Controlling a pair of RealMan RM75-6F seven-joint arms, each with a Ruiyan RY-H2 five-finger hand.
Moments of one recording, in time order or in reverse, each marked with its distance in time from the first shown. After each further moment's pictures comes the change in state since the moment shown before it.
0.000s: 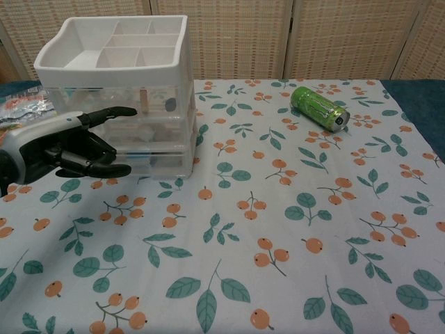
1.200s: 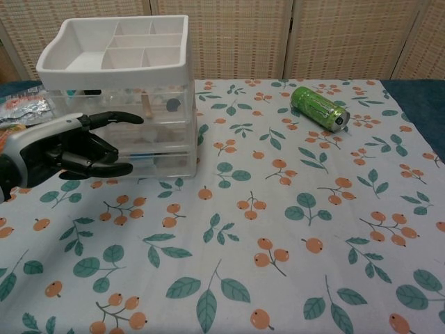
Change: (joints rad) left arm 0.010 -0.026 0.015 0.034 0.035 0.034 -0.086; right arm -0.005 0.008 0.002 -0.014 0.016 -0.012 -0.014
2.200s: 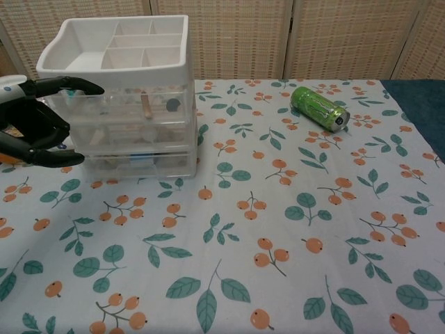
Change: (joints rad) left arm 0.076 0.189 0.037 -0.189 0.080 0.163 0.345; right arm -0.001 -0.003 0.000 0.006 0.004 -0.007 0.008
